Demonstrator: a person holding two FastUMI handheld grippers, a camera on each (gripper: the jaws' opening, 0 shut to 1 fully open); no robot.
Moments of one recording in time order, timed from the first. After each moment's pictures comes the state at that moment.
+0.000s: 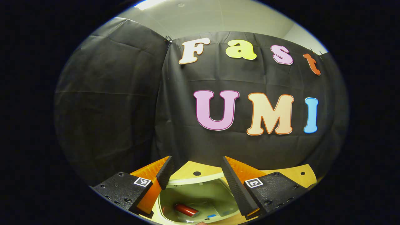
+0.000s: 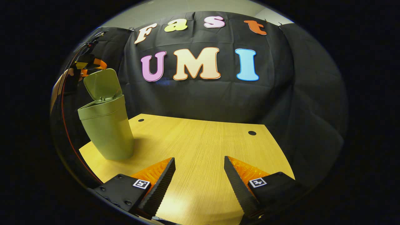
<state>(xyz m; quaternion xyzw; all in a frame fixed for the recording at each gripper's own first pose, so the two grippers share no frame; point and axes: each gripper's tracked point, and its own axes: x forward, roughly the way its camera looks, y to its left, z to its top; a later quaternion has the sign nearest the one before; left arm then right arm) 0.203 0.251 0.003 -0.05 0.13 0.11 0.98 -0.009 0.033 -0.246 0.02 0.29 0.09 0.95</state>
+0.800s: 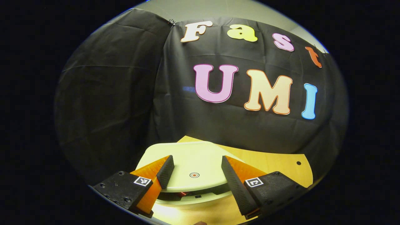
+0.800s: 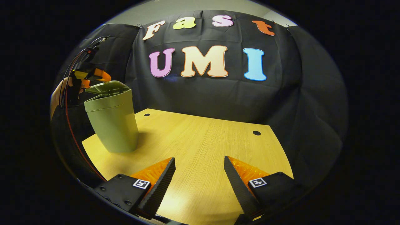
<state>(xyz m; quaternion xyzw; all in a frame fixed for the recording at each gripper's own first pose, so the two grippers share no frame) 0.183 0.233 -0.053 -0.08 0.22 0.10 0.97 -0.017 0.033 -0.254 0.00 0.30 0.12 0.95</state>
